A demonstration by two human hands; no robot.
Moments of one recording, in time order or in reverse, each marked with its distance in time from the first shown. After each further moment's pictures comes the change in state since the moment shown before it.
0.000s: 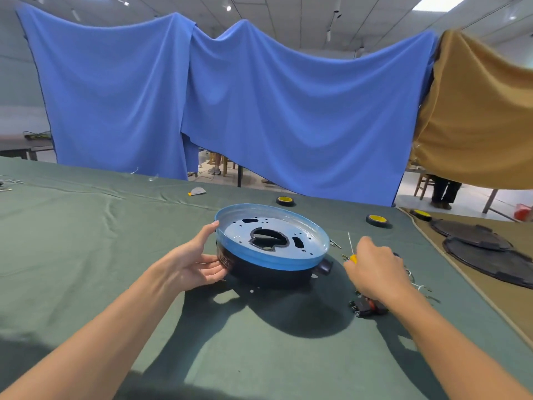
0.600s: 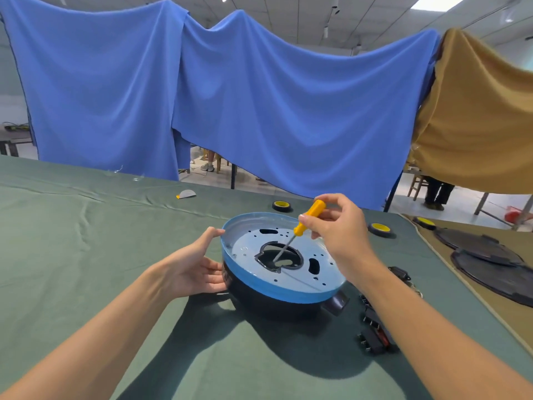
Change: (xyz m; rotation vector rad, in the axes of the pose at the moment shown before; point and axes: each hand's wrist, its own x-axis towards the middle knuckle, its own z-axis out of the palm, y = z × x) left_hand 0.055 0.022 0.010 0.185 -0.199 -0.090; right_hand 0.065 -0.068 -0.005 1.125 0.109 -0.248
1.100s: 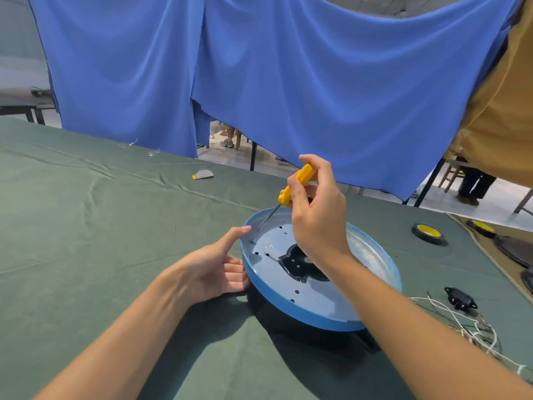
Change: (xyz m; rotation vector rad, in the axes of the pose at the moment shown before) left_hand 0.041 -0.001 -0.012 -0.079 0.006 0.089; right_hand 0.046 0.016 0.103 -0.148 0.033 -0.455
